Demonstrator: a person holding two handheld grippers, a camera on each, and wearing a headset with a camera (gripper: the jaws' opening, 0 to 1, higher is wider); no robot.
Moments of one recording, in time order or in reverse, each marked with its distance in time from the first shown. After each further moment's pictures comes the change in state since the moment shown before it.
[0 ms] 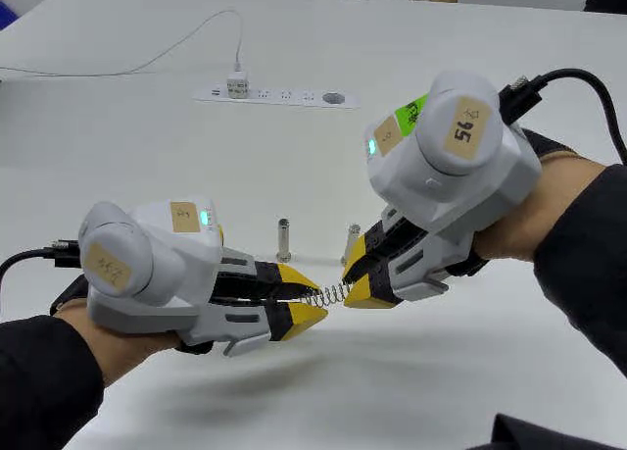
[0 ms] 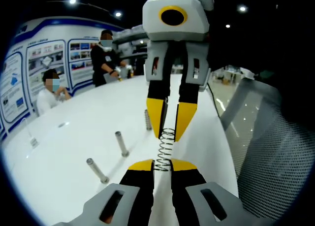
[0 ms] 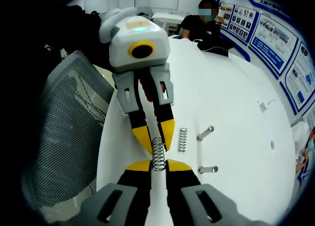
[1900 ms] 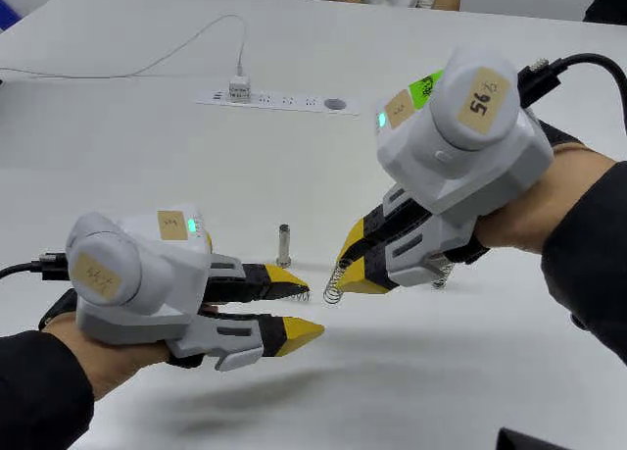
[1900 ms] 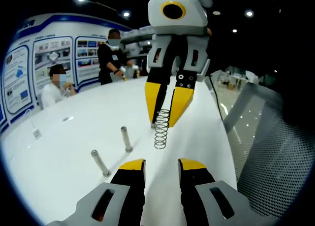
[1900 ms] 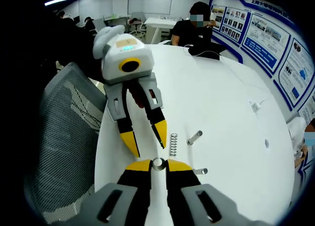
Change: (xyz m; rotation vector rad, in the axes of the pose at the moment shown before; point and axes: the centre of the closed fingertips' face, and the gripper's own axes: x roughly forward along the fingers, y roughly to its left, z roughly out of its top) left arm -0.010 0.007 -0.007 -0.064 -0.019 0.046; right arm -0.012 -0.018 0.006 0.048 -0.035 -0.052
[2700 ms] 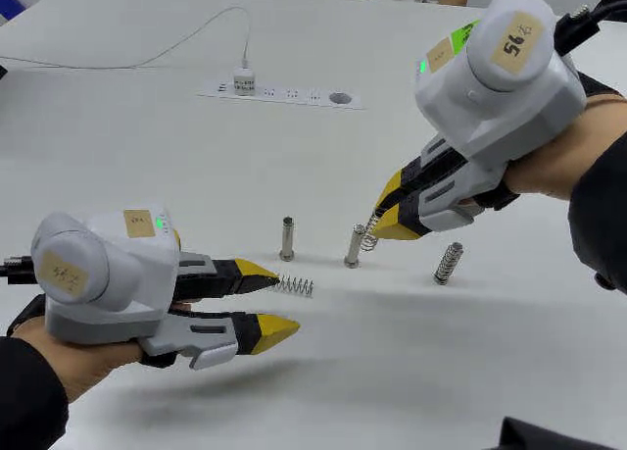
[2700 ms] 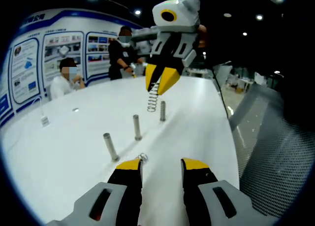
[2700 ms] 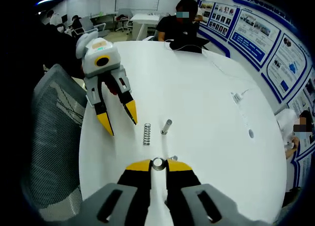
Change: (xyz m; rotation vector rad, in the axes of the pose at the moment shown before) left arm -0.015 0.008 -0.015 -0.057 0.005 0.061; right arm -0.020 -0.044 -0.014 0.039 0.044 -0.108
